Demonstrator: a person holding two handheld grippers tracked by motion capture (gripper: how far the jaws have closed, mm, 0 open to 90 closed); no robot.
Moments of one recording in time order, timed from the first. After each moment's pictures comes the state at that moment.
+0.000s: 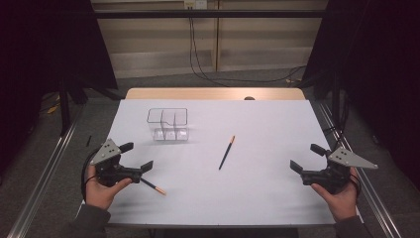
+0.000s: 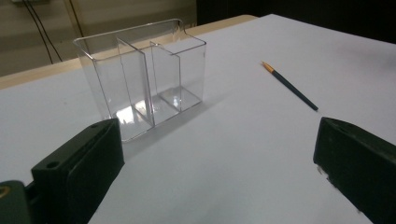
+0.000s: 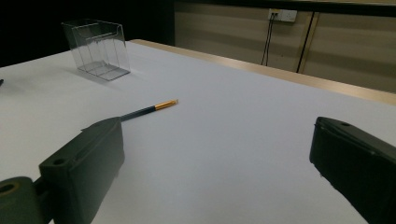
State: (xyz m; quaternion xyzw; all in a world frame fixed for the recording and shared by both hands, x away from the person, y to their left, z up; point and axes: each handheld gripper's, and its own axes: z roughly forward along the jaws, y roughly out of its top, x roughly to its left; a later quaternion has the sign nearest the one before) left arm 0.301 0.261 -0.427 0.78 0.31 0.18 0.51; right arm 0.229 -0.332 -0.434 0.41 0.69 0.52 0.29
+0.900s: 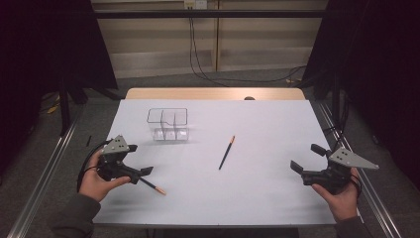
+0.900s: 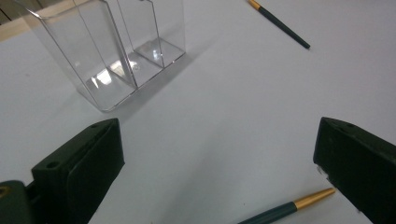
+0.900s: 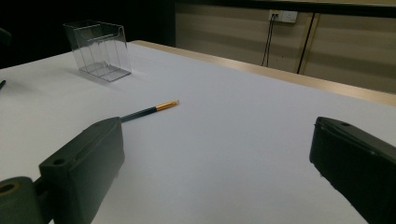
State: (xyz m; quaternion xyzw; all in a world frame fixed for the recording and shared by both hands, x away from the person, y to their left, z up) left arm 0.321 0.258 -0.422 0.86 0.26 0.12 0.42; right arm 0.228 -0.333 -0.433 0.41 0.69 0.52 0.29
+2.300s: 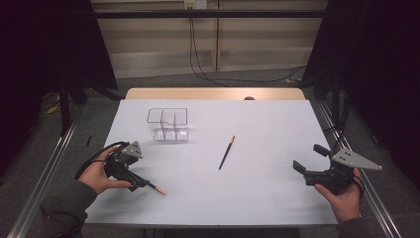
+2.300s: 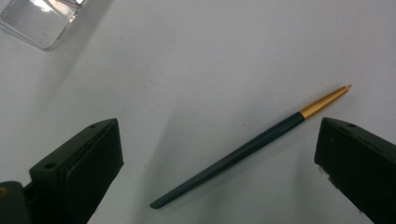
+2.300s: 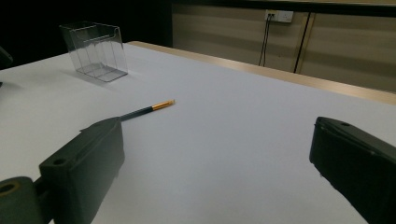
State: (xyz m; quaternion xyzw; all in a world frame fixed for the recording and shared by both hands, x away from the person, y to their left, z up) left arm 0.333 0.243 -0.429 0.96 0.18 0.05 0.23; right arm 0.226 -0.338 -0.432 0.41 0.69 0.52 0.29
